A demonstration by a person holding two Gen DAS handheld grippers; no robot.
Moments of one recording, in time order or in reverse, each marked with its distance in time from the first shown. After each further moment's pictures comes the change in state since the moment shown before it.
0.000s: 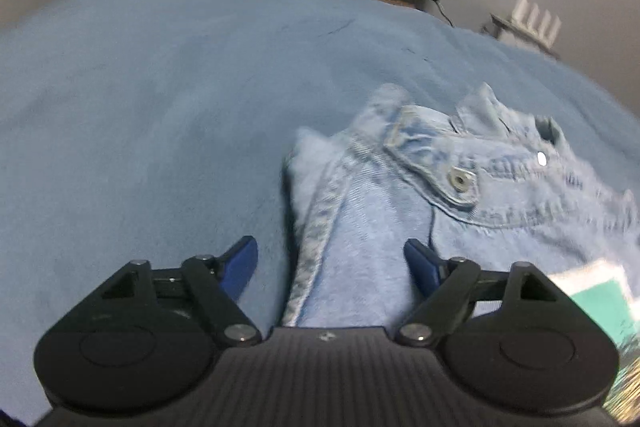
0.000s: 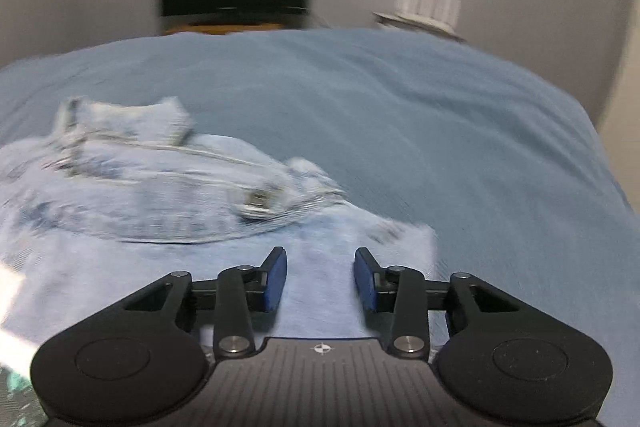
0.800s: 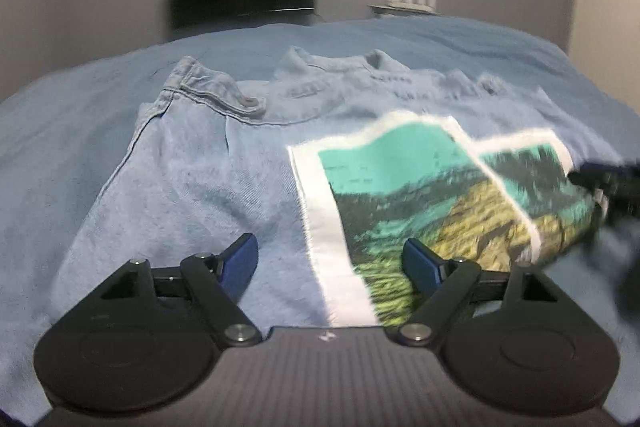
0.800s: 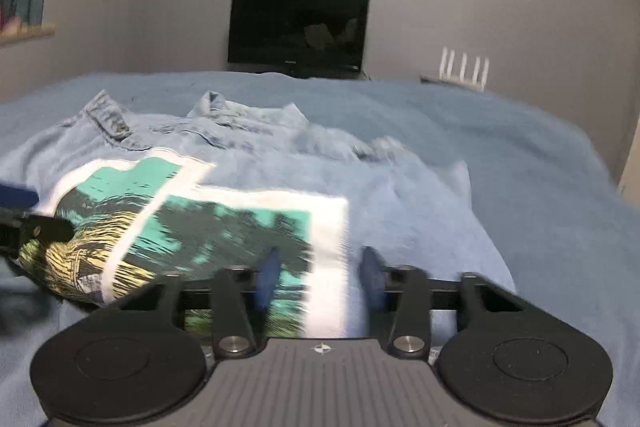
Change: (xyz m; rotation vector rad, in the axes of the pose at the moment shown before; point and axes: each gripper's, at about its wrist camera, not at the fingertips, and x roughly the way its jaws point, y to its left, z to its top) left arm -0.055 -0.121 -0.124 0.428 -0.127 -0.106; right arm -0.110 0.042 -0.127 -0.144 -0.206 0.142
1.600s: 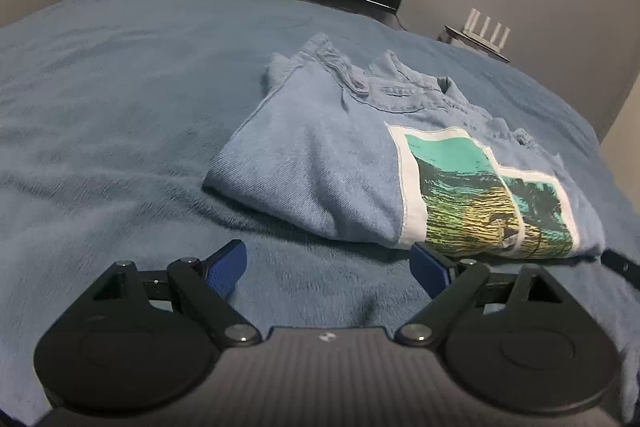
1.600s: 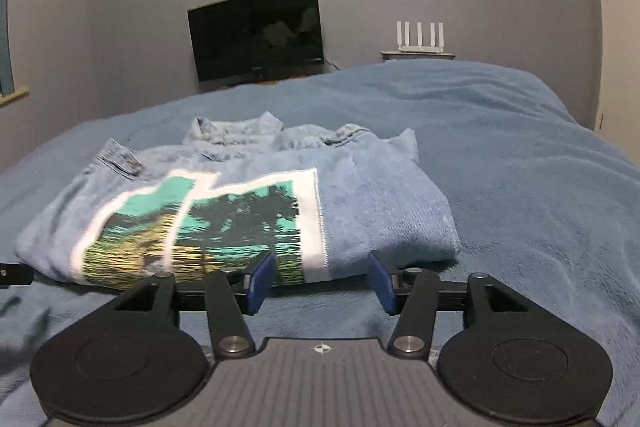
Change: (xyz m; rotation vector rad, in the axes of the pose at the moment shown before) left arm -0.116 0.067 -0.039 -0.408 0.059 0.043; right arm -0.126 -0.013 -0.014 0.225 0.013 -0.016
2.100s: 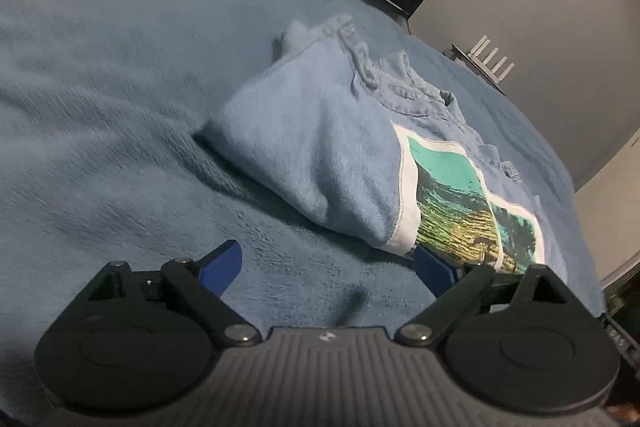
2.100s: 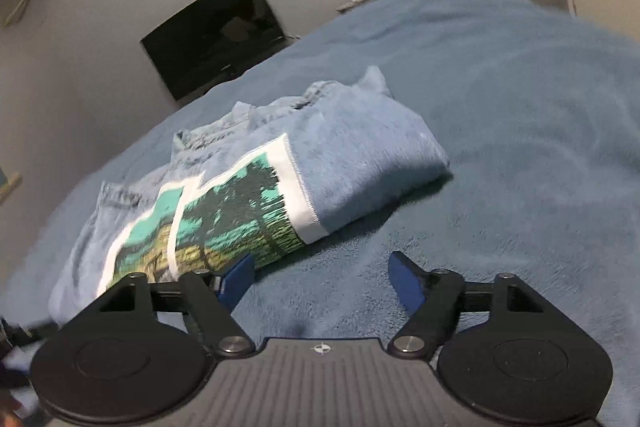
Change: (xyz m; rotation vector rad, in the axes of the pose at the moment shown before) left arm 0.025 0.026 -0.006 -0.245 0.052 -0.138; right arm 0.020 -0.041 -0.020 0.388 0.095 0.069
